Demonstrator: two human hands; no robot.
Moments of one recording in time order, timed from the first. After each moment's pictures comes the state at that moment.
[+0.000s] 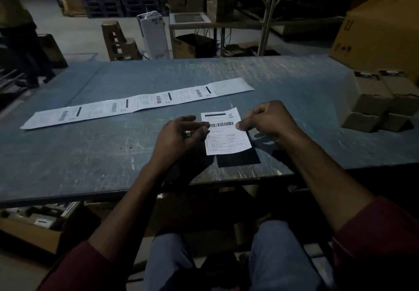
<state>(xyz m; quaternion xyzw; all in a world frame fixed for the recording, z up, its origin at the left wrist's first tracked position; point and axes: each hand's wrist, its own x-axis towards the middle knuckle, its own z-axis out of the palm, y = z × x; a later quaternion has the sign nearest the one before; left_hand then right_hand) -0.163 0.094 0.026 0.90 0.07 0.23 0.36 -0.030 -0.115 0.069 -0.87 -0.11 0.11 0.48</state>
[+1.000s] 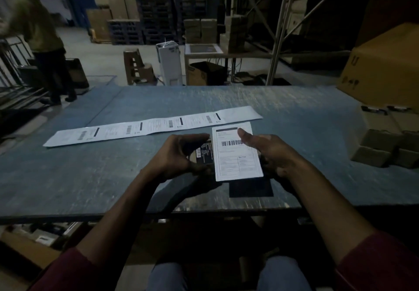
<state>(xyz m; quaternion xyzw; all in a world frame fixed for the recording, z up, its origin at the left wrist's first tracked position) -0.161 0.128 0.038 0.82 0.00 0.15 0.55 -0.026 -0.107 0.066 -0.70 -0.13 0.31 0.63</state>
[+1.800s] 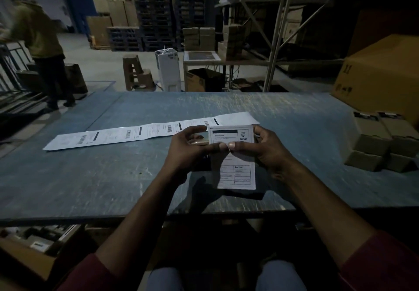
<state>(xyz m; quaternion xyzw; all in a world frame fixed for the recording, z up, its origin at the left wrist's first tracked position) -0.155 0.076 0.073 0.69 0.18 0.21 0.67 -0.040 -0.105 0.078 -0.67 -0.26 0.18 0.67</state>
